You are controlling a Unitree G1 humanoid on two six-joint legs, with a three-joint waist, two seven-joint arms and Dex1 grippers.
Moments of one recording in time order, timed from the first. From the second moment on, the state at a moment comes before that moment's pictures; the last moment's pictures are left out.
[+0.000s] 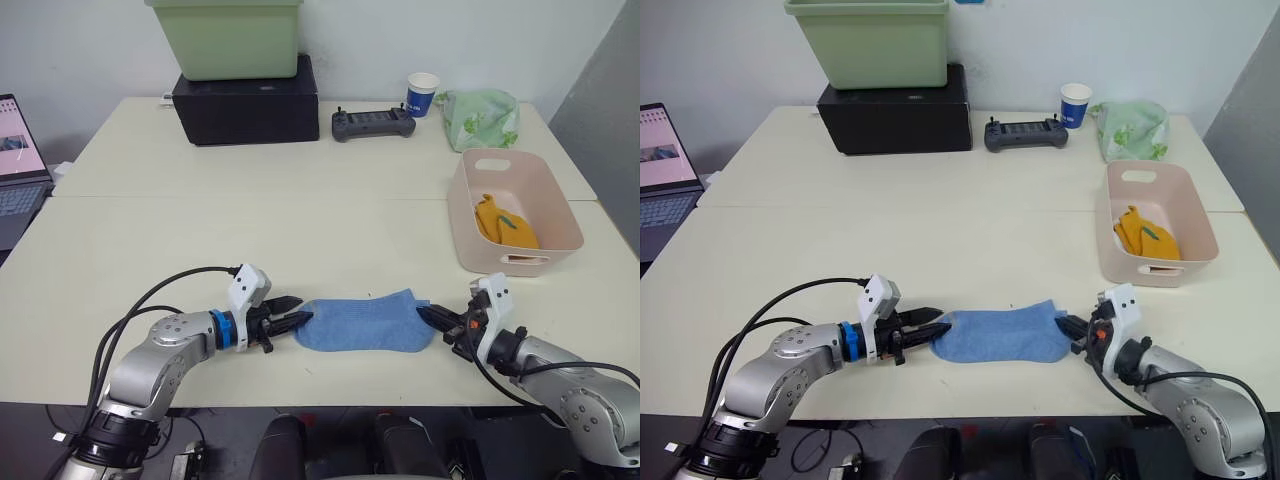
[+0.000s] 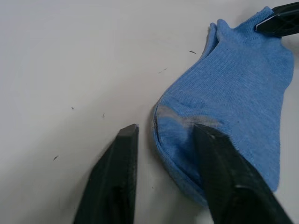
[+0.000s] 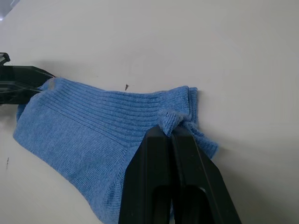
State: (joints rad) left arm -0.13 0.63 -0.07 -0.19 -0.50 0.55 -0.86; right arm 0.04 -0.46 -0.14 -0.54 0.72 0.93 0.41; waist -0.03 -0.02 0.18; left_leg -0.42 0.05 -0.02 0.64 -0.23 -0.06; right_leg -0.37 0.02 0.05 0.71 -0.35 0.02
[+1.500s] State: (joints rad) left arm -0.05 0.62 -0.03 -0.24 -0.50 0.56 -0.85; right arm 0.01 -0.54 -0.13 -0.47 0.66 0.83 0.54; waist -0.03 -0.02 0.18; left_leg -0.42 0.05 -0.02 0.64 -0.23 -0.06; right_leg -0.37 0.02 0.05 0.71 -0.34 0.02
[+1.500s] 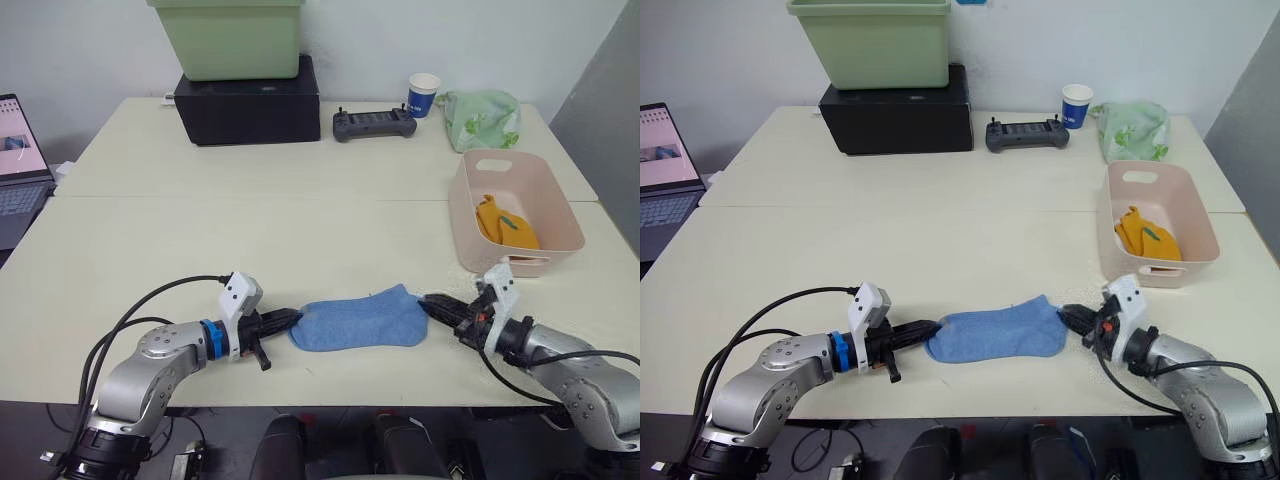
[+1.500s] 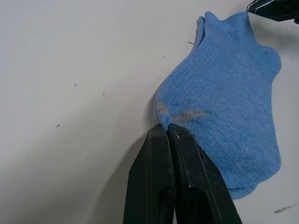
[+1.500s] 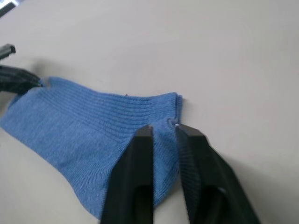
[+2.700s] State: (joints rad) left arm -0.03 0.64 0.02 -0.29 -0.58 0.62 -0.89; right arm -0.02 -0.56 -0.11 -0.39 0.75 0.99 0.59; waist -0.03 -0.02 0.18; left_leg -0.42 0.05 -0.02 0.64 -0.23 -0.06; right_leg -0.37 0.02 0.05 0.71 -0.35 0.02
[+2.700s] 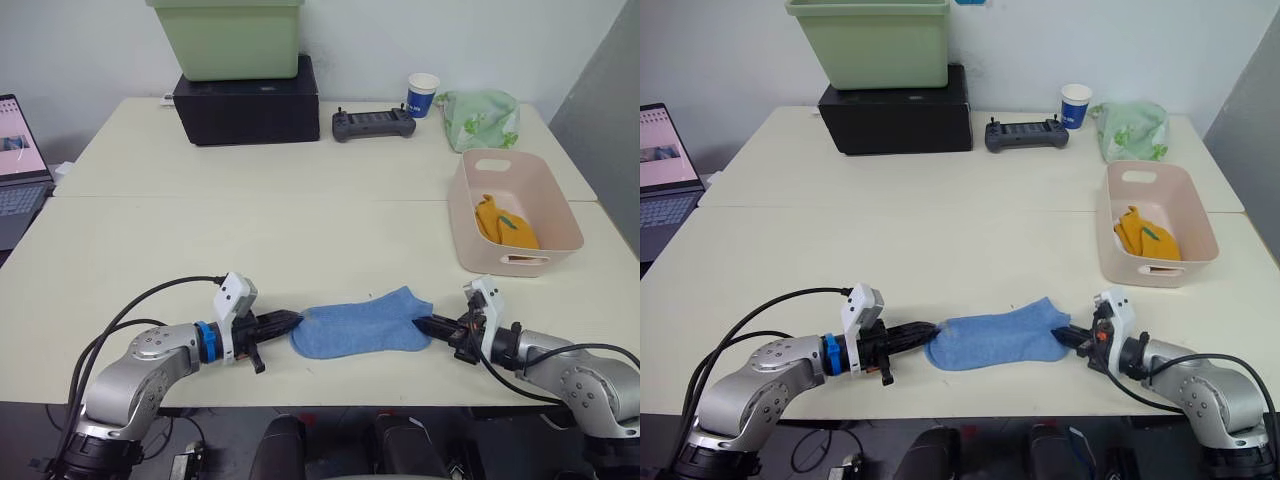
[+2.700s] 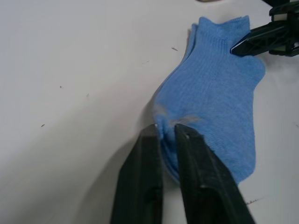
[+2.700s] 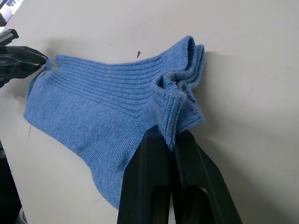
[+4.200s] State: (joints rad) left arm -0.28 0.56 -0.33 -0.11 -0.29 0.39 -1.08; right arm -0.31 -0.53 0.14 -0.31 0.87 1.04 0.74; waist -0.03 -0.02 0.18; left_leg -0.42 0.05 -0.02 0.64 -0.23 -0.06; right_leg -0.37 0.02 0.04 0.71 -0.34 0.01
